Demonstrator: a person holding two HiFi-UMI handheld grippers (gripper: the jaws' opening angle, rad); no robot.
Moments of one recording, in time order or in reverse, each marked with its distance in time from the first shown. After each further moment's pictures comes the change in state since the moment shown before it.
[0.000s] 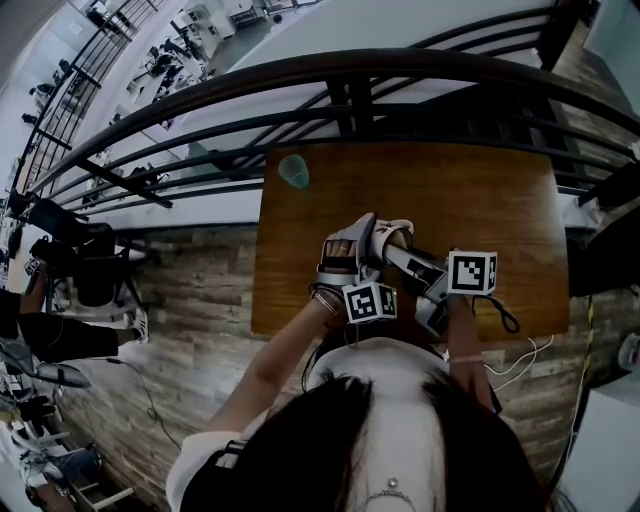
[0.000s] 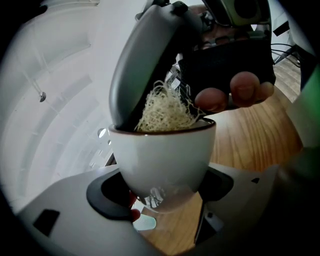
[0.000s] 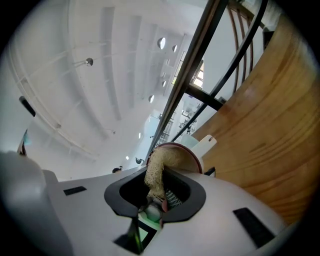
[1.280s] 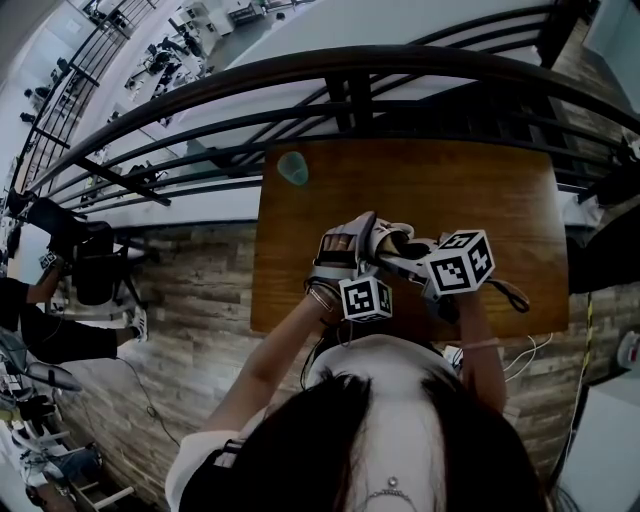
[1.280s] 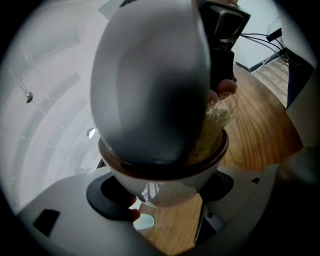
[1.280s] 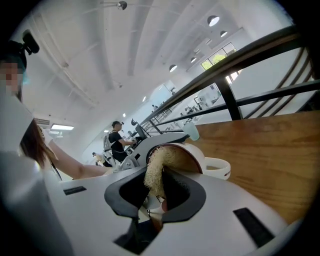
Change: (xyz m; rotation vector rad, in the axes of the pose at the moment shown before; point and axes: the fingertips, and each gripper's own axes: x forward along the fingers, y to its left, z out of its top) left arm 0.004 -0.011 -0.008 0.071 -0.011 -0.097; right arm 0.013 -0.003 -0.024 -0.438 0.376 -0.130
